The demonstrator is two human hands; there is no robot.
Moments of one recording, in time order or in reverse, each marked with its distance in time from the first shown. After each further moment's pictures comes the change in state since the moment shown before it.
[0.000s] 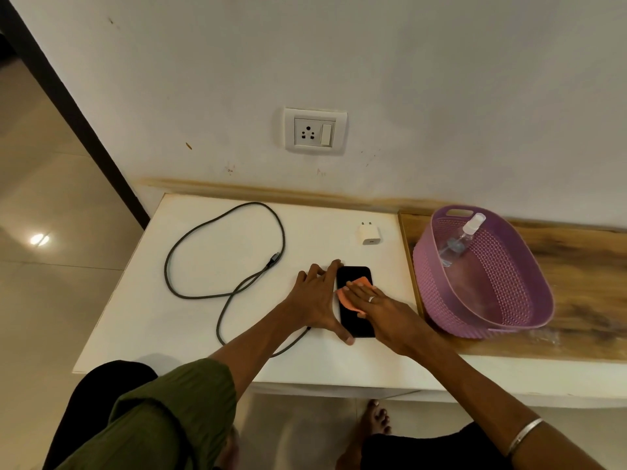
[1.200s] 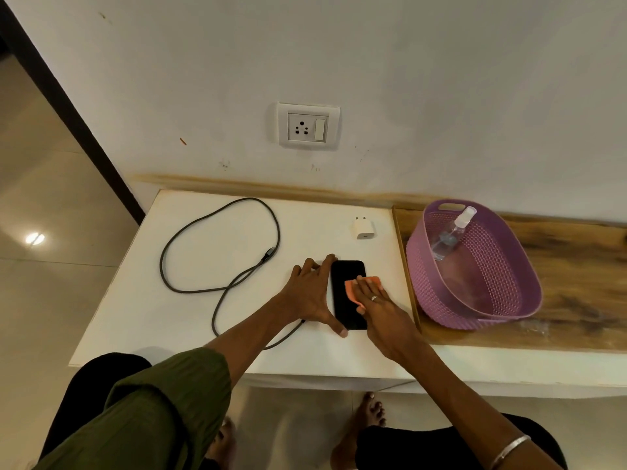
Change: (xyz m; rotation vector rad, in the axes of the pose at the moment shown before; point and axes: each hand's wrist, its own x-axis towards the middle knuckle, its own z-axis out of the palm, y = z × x) left_hand -0.002 0.001 0.002 -0.005 0.005 -0.021; right_hand -0.016 -0.013 0.017 -0.080 0.077 0.203
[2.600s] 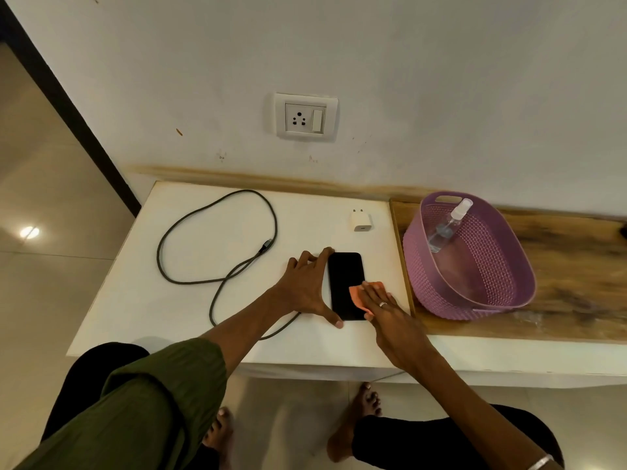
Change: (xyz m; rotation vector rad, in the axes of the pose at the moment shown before) left_hand 0.001 -0.006 0.006 -0.009 0.037 0.008; right_hand -0.037 0.000 0.002 0.135 0.072 0.064
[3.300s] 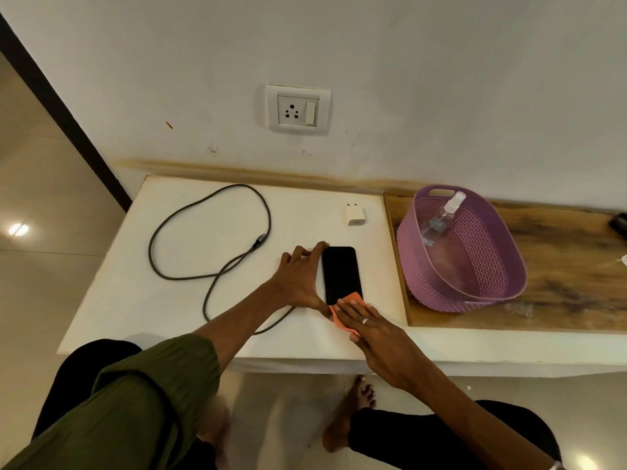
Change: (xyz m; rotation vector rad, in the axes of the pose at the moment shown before) left_hand 0.001 0.001 -0.001 0.011 0.015 0.000; right_hand -0.027 -0.020 0.001 0.010 -0.121 -0.225
